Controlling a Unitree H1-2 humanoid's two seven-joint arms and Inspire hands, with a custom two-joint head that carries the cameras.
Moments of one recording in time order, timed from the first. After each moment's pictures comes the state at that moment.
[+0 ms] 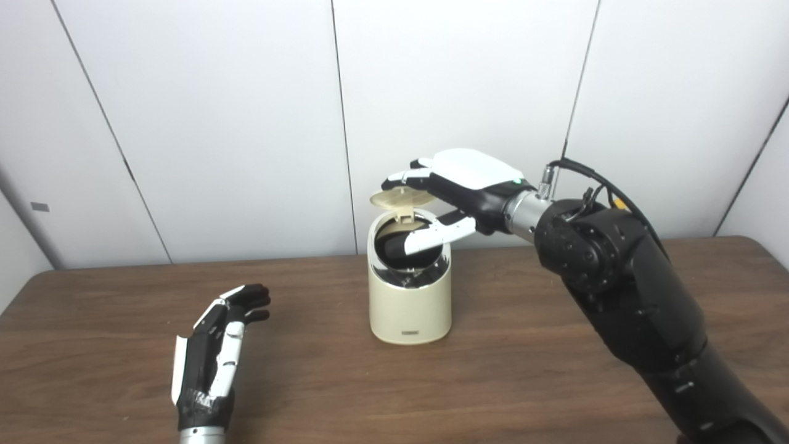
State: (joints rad) left arm -0.15 0.07 0.11 0.13 -0.07 -0.42 0.00; right arm -0.85 -0.35 0.34 -0.22 -0.79 0.31 0.76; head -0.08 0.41
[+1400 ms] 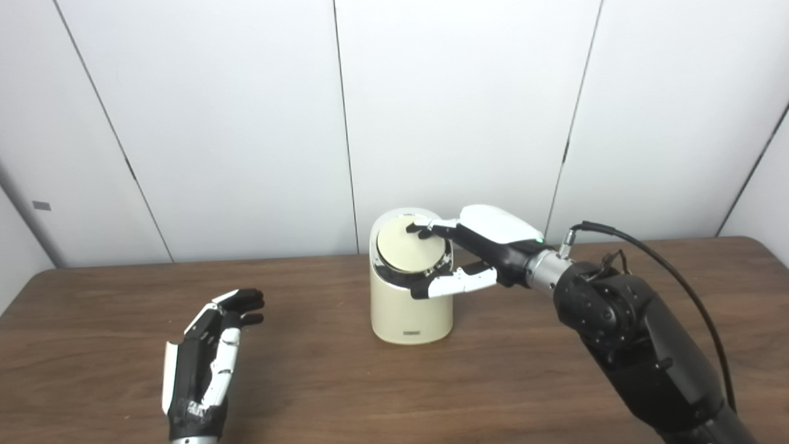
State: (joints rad) left arm -0.10 0.06 0.12 0.03 -0.06 -0.40 0.02; right arm -0.65 -0.37 0.32 -0.18 -0.71 0.27 0.59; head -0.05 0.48
